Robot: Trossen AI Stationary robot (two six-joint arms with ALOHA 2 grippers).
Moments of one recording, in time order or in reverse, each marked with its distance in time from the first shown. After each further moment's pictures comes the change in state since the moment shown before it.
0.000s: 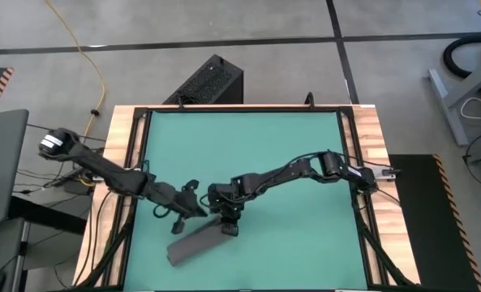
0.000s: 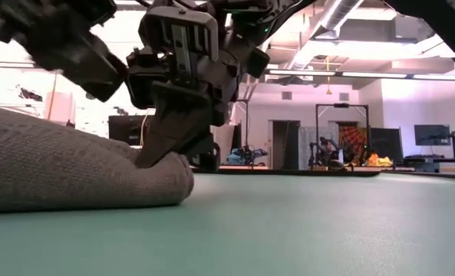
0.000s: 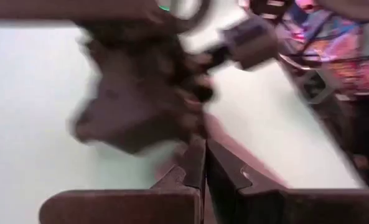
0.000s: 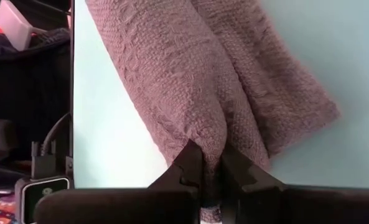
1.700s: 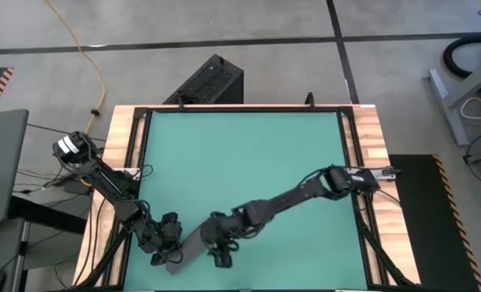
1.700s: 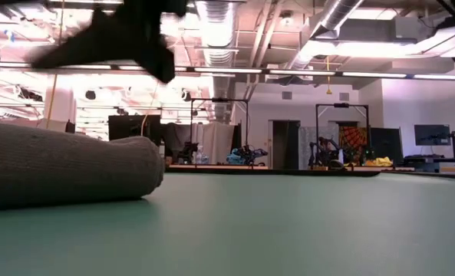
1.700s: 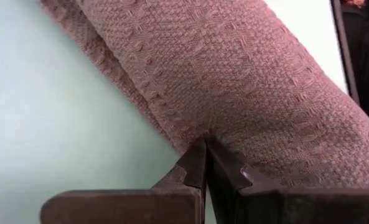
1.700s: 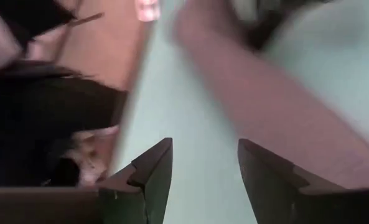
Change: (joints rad) left arm -0.501 0.244 0.007 -0.176 -0.098 -0.600; right arm 0.239 -0.023 0.198 0.085 0.367 0.006
